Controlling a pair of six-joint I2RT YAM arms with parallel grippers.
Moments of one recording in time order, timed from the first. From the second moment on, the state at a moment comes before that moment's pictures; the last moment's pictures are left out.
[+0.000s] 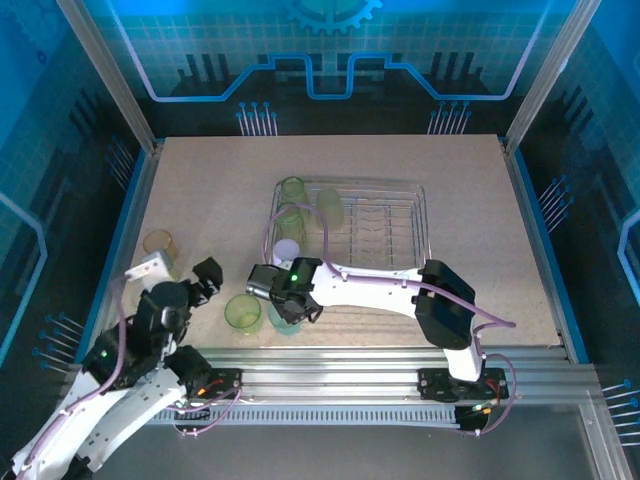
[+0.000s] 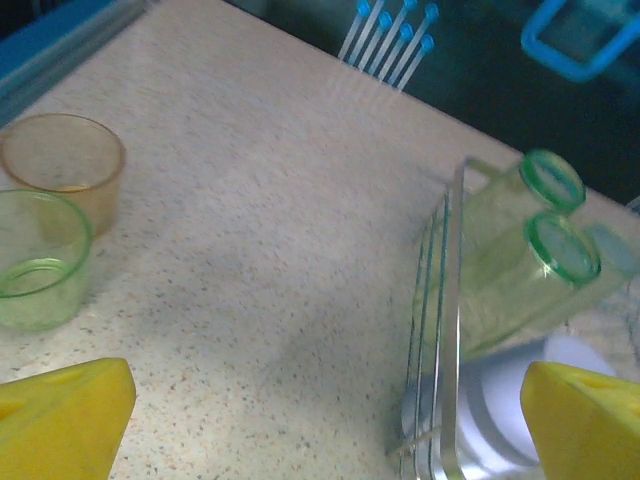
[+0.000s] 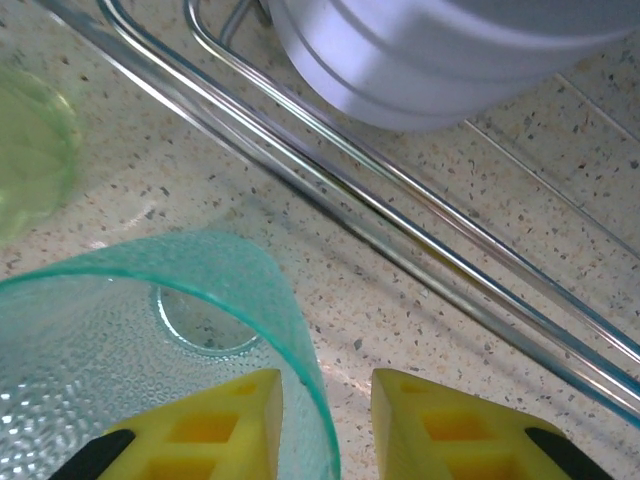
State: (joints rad) left arm -0.64 0.24 0.68 -0.93 -0.69 -0.87; right arm 1.23 1.95 1.57 -1.04 0.23 0.67
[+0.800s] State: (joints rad) left arm -0.64 0.16 0.64 -0.98 -0.74 -0.93; right arm 1.22 1.89 1.59 -1.09 0.21 0.62
